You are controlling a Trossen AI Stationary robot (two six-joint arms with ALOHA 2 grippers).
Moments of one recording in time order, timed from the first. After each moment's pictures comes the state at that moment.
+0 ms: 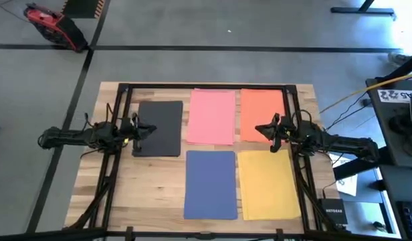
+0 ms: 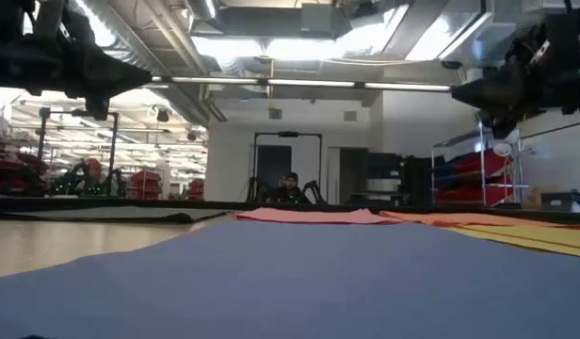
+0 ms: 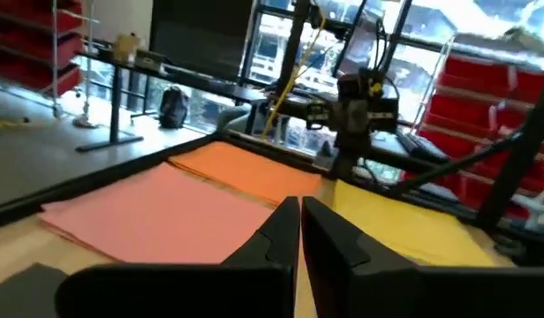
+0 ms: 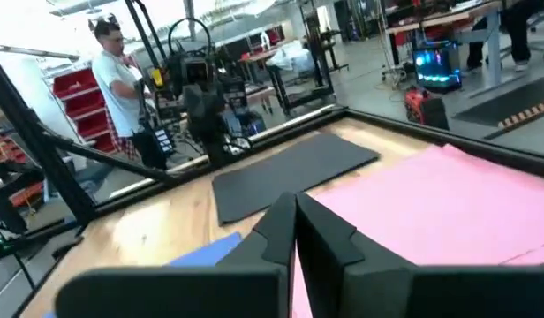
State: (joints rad) left arm -0.05 0.01 0.01 0.06 -0.35 -0.21; right arm -0.14 0.09 0.01 0.07 0.05 0.34
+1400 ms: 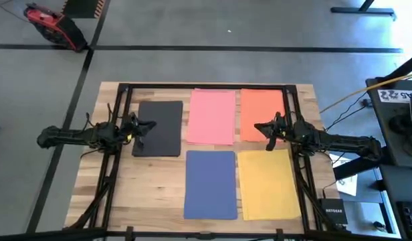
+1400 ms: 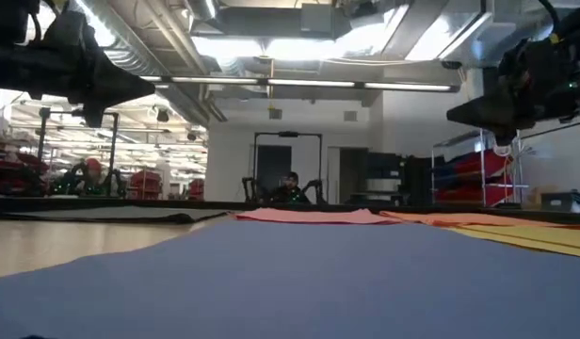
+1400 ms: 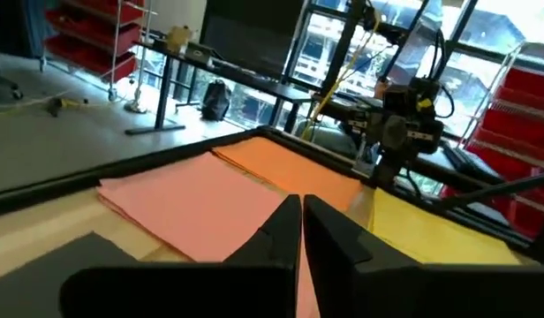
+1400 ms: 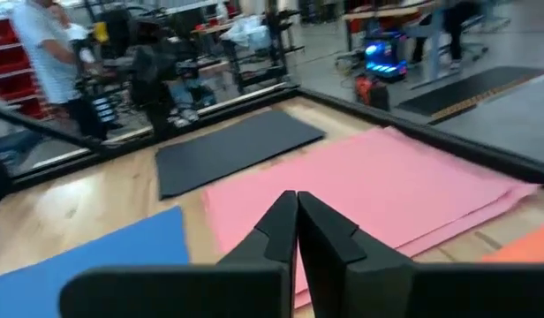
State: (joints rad) left arm -0.05 0.06 0.01 0.07 -0.49 -0.25; right arm -0.14 0.16 0.01 0.04 0.22 0.23
